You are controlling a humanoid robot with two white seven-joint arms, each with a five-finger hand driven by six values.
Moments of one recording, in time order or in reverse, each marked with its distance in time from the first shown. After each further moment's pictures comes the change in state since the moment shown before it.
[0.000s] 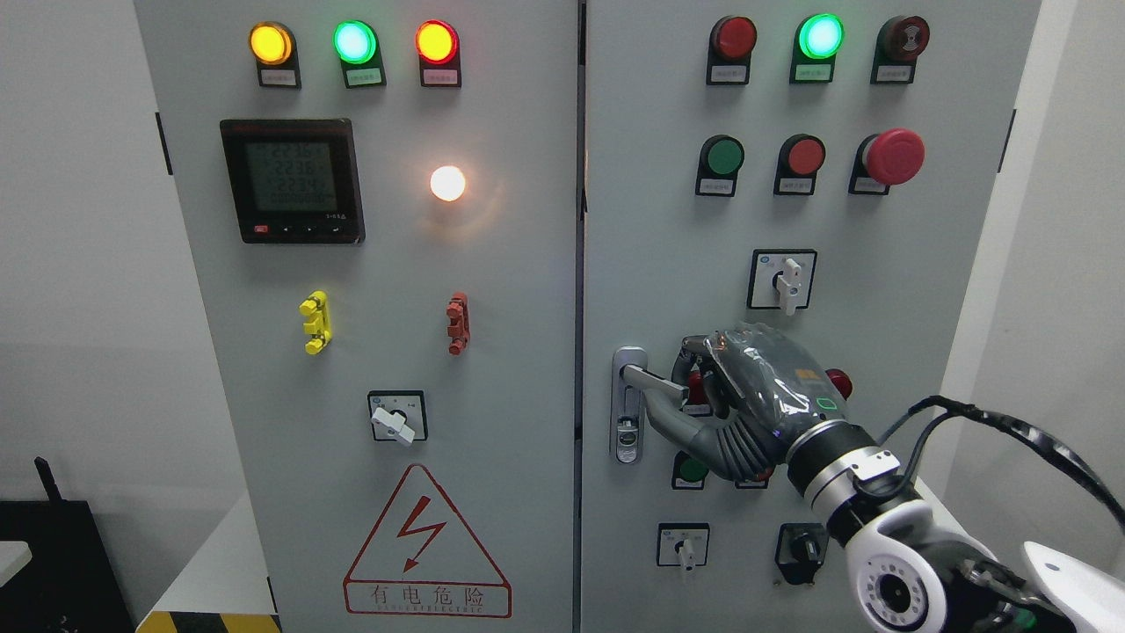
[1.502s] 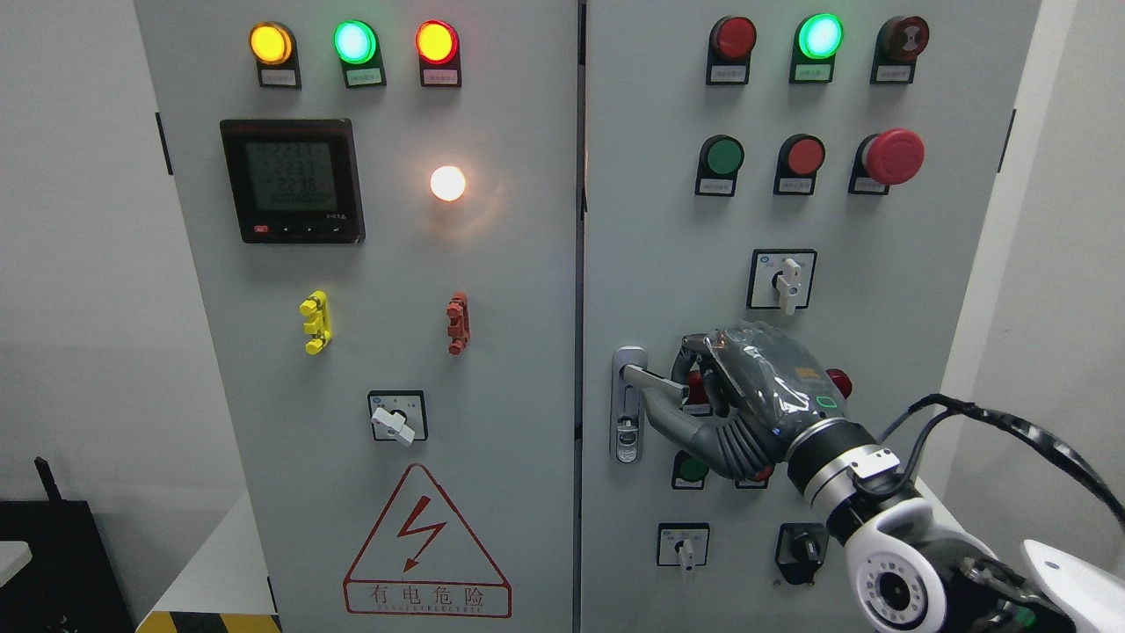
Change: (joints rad) left arm 0.000 0.000 0.000 0.000 0.000 0.000 0.000; right arm -0.003 0.001 0.000 0.002 0.000 0.003 0.002
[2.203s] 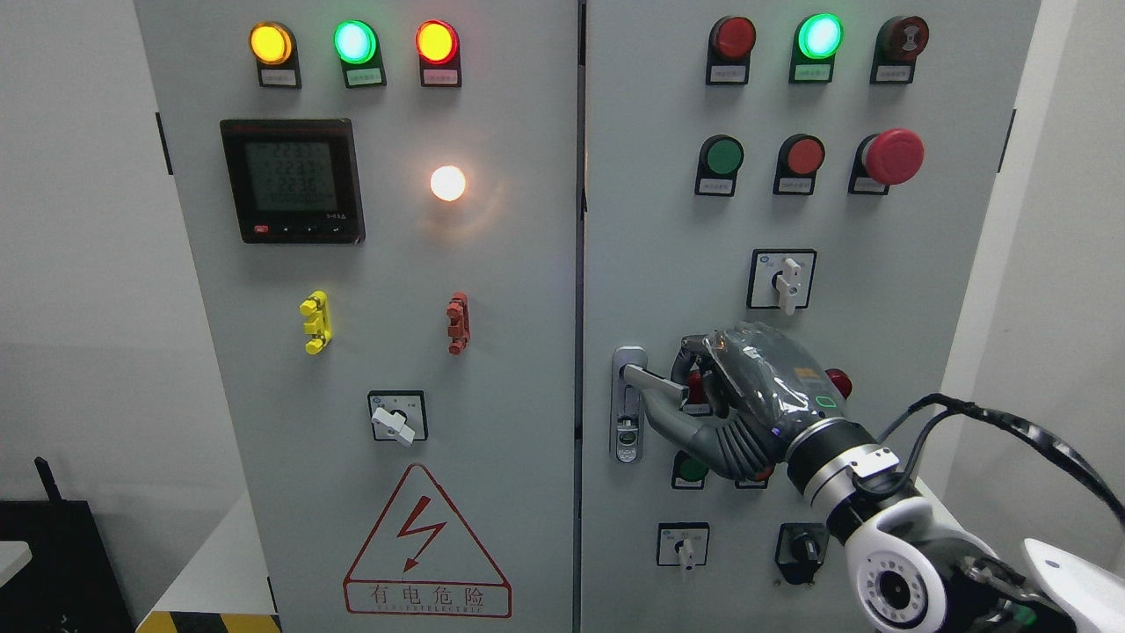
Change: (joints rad) left arm 0.000 0.000 0.000 0.000 0.000 0.000 0.000; right arm -0.002 0.000 0.000 0.001 0.000 0.001 0.005
